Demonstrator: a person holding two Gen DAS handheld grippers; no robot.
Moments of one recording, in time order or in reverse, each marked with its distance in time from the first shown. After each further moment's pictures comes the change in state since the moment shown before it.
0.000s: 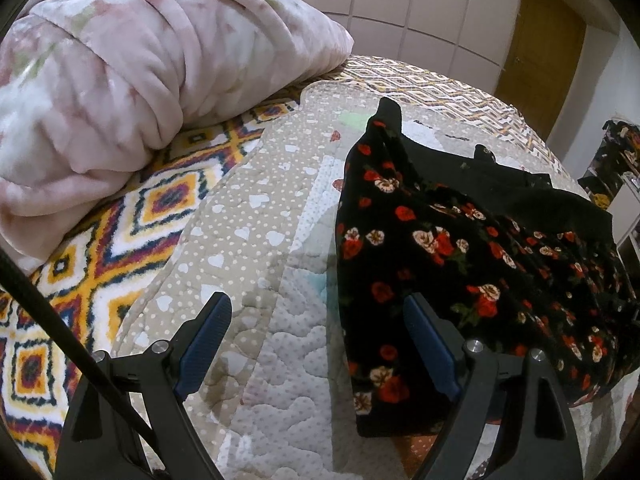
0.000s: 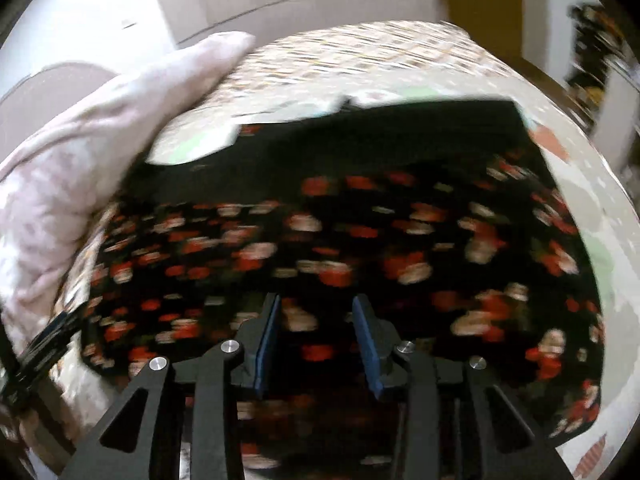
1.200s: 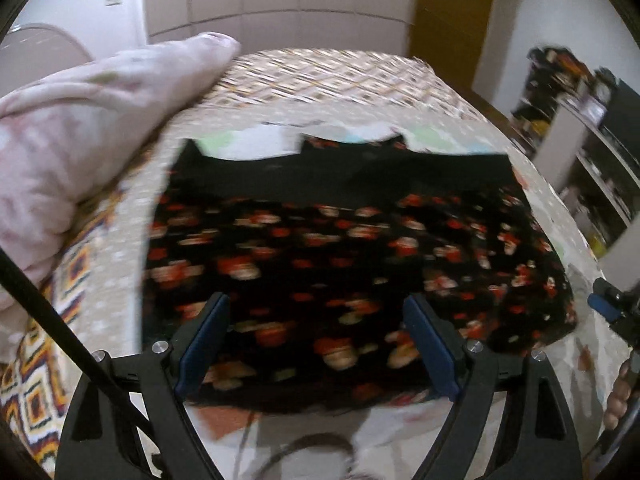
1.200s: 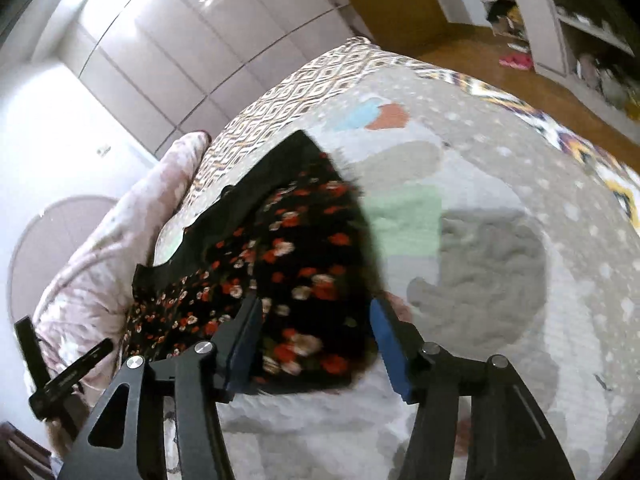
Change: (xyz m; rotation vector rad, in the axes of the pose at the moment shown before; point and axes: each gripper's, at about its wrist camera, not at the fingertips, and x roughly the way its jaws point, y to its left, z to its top) left arm -0.044 -0.181 0.011 0.286 0.076 -0.156; right arm -0.109 -0.191 -0.061 0.365 -0.190 0.209
